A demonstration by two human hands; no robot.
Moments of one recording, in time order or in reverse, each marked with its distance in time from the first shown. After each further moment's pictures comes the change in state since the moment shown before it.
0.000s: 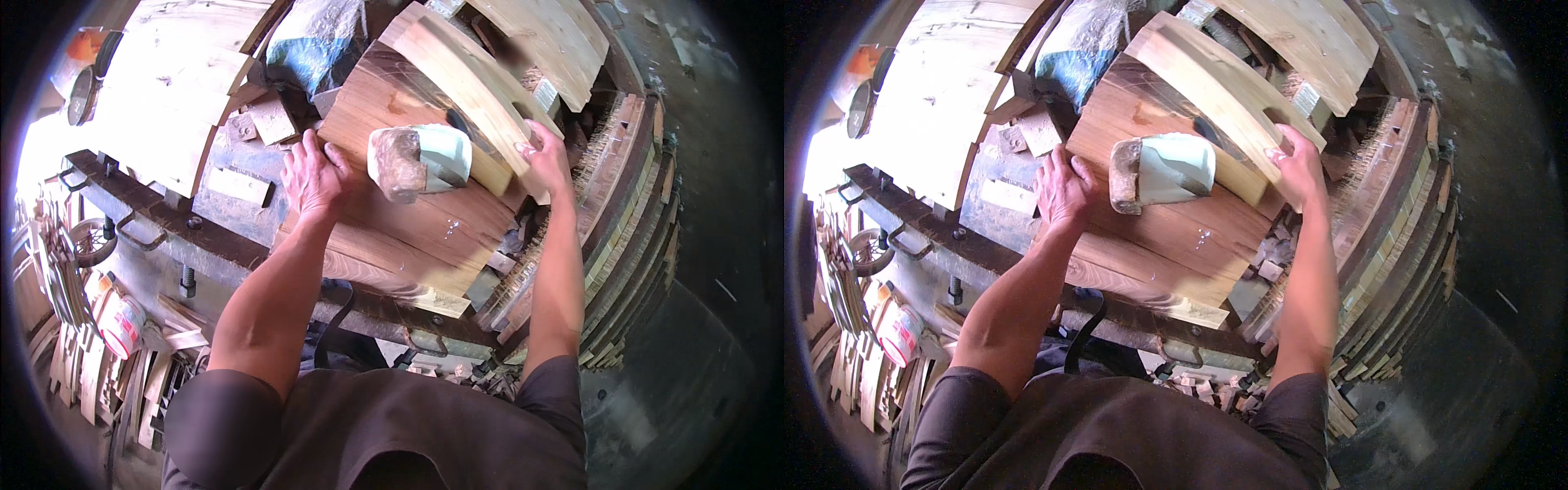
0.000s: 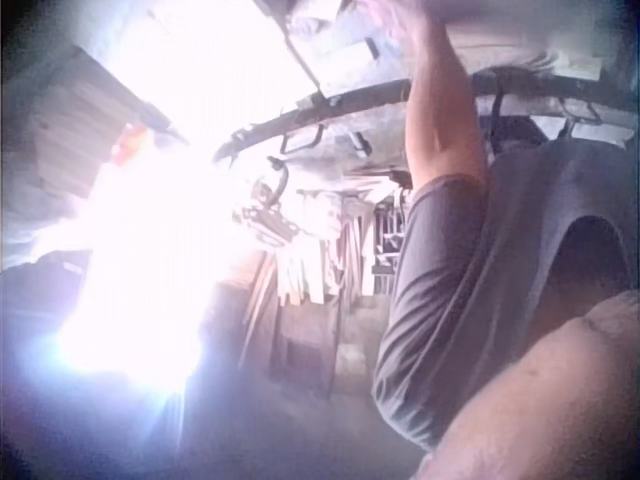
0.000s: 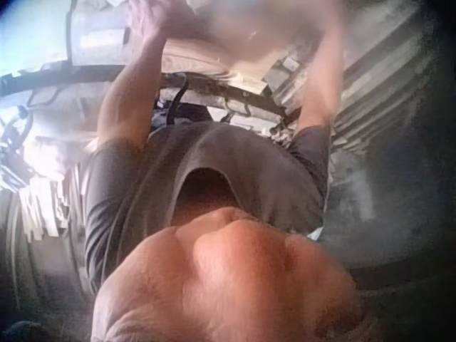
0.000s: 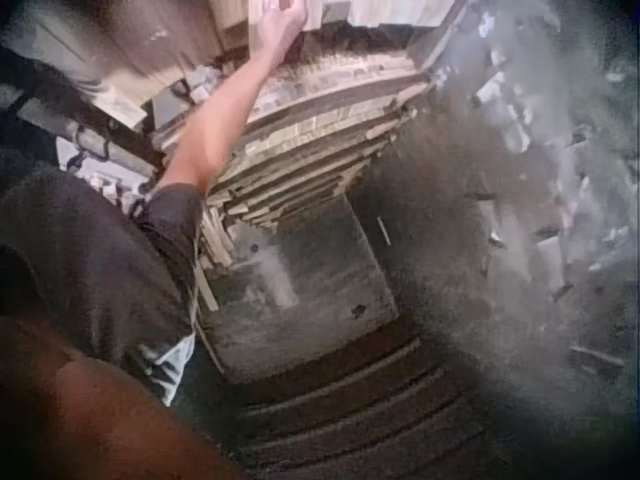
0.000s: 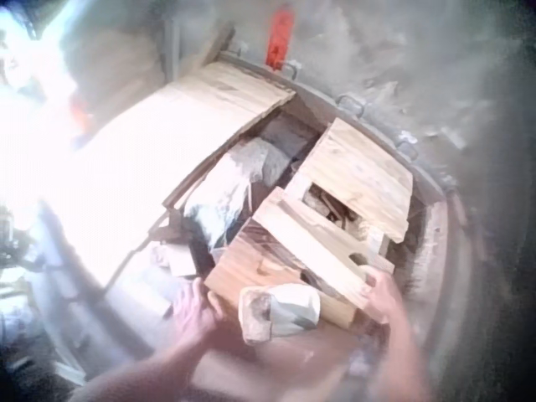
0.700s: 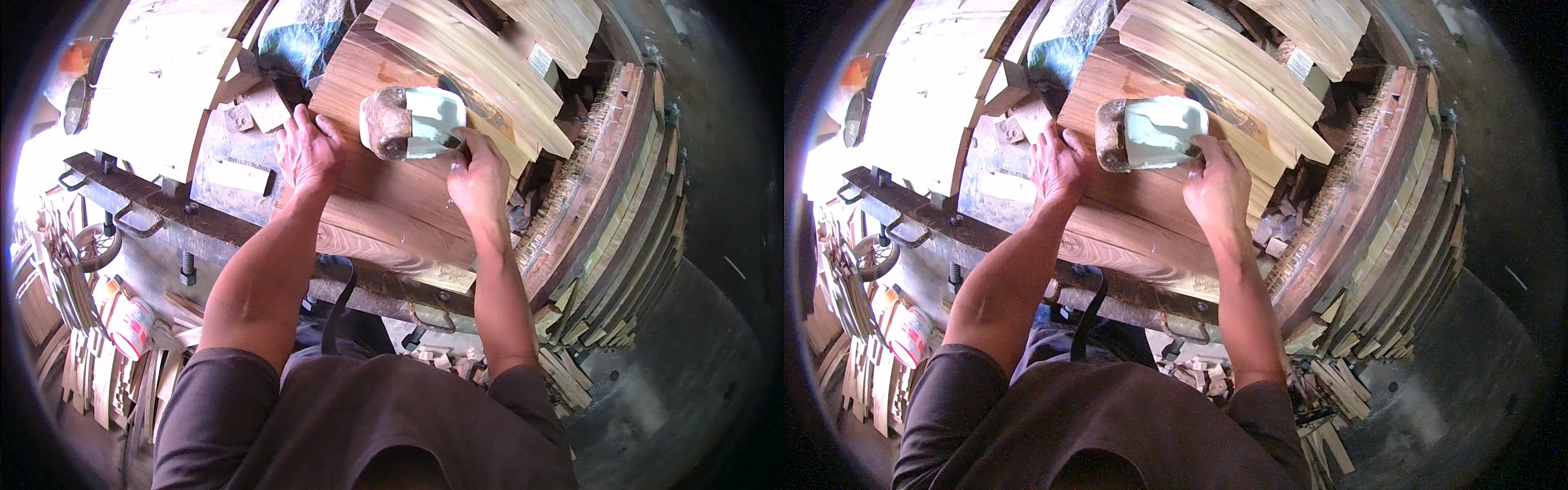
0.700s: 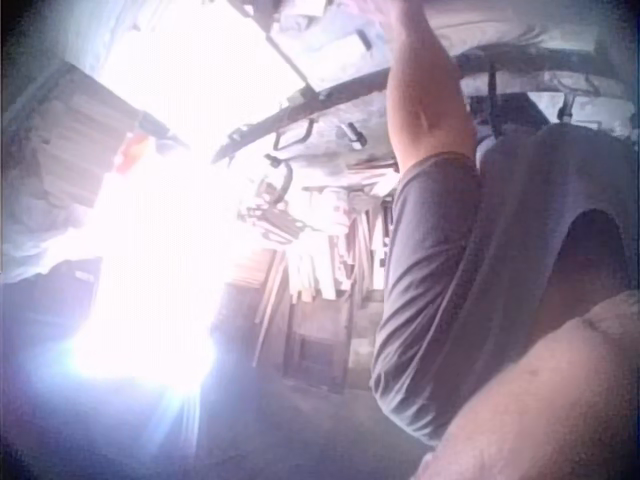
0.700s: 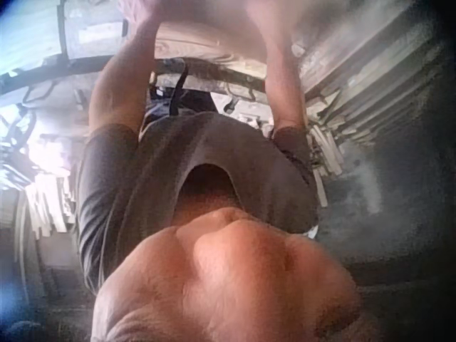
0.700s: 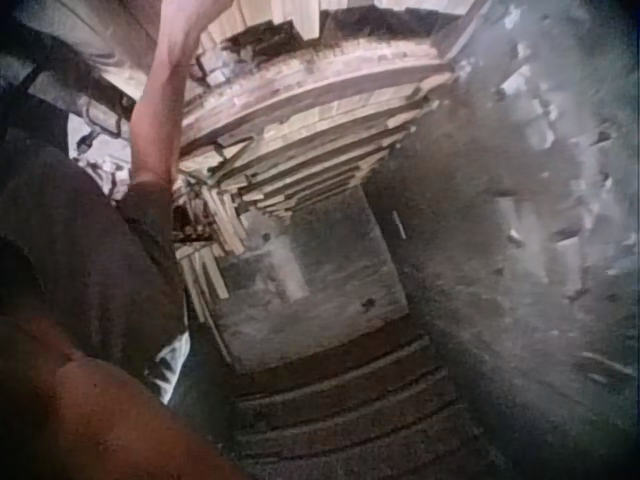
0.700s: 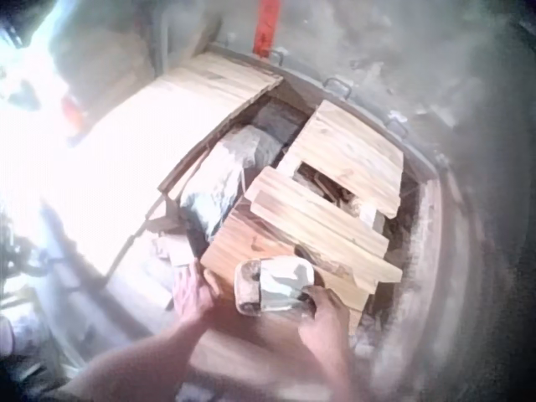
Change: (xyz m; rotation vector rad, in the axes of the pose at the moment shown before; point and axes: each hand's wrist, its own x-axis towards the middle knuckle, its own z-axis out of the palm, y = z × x) left_hand -0.003 -0.002 0.005 0.001 0.014 0.006; right_hand -0.120 -0.083 0.109 -0.155 0.254 -0.168
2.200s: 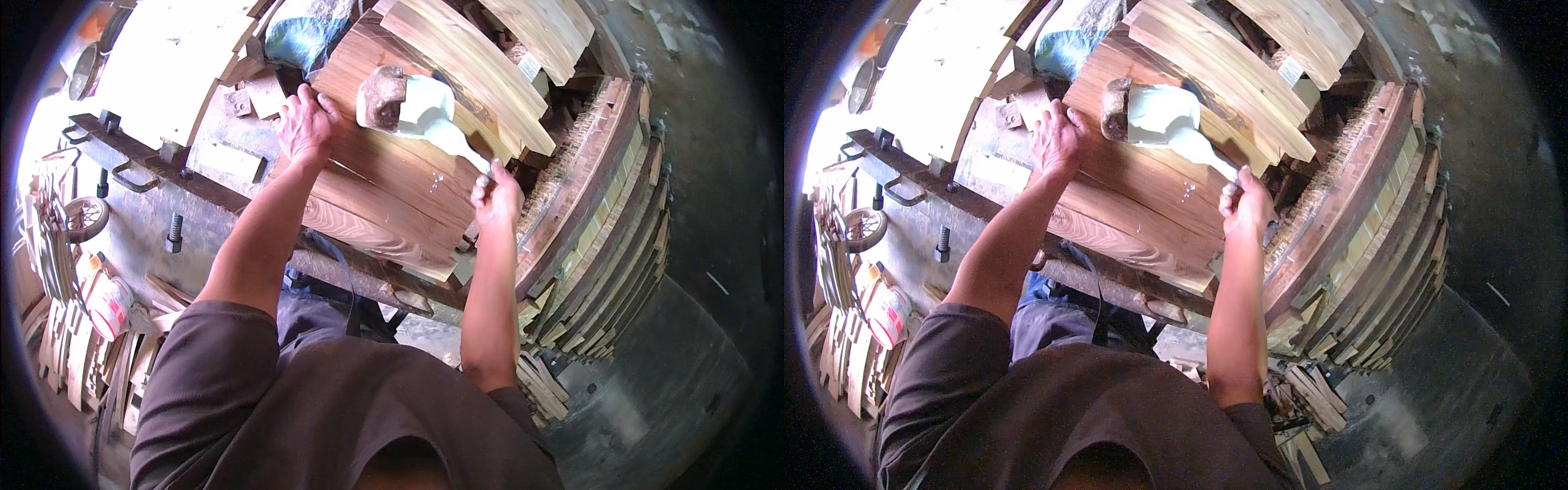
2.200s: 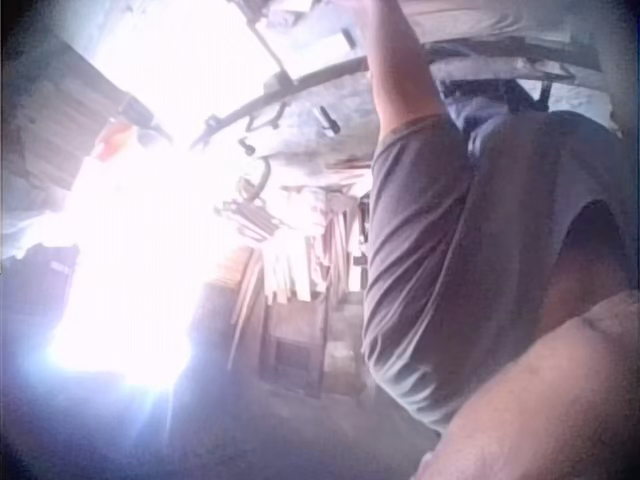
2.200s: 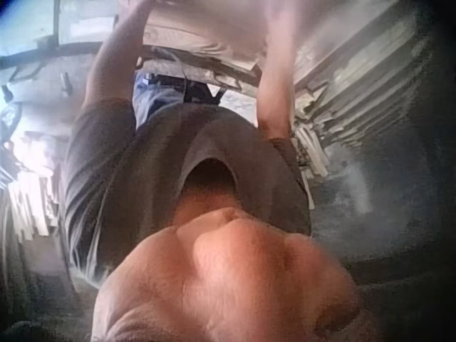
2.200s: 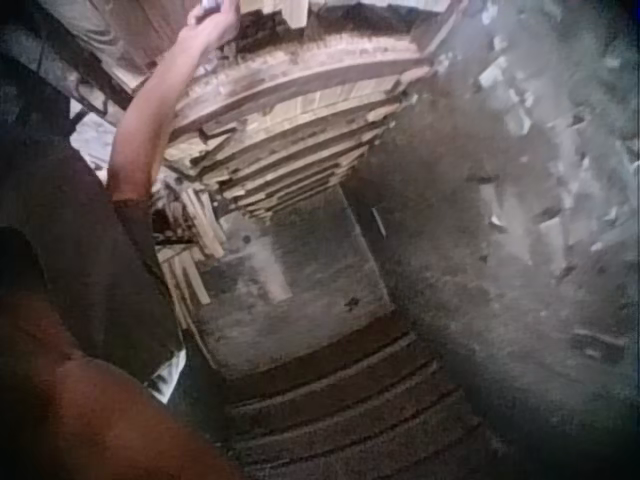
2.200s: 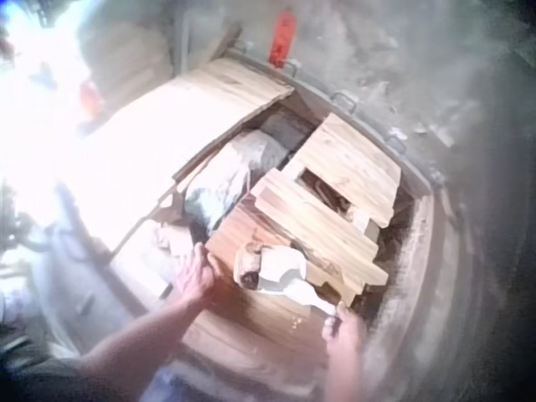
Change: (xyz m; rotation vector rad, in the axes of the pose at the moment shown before) left_hand -0.003 -0.001 0.001 0.002 0.003 -0.028; right_hand -0.035 0.077 -0.036 1.210 0.143 1.018
